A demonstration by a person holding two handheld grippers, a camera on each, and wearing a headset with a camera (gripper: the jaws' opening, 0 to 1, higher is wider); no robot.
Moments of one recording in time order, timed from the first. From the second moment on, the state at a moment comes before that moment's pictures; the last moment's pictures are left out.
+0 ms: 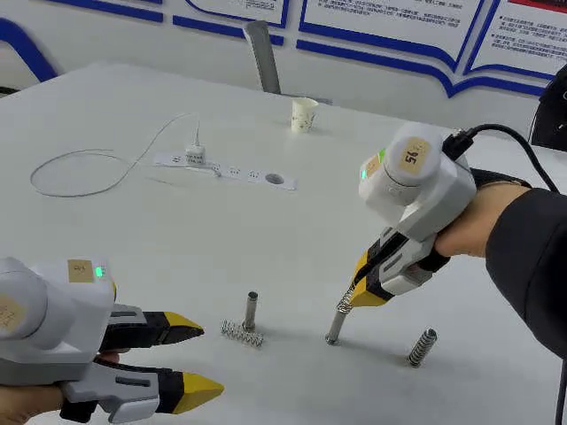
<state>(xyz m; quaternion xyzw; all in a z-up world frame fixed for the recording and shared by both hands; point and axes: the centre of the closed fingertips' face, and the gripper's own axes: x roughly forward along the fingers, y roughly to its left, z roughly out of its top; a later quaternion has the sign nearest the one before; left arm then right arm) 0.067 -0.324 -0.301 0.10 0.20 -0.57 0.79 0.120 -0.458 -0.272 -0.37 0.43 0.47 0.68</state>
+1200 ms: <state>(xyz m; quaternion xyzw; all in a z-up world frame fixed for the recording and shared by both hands) 0.069 -0.322 -0.302 0.09 0.20 -0.56 0.80 0.128 -0.456 -0.287 -0.35 0.46 0.47 0.67</state>
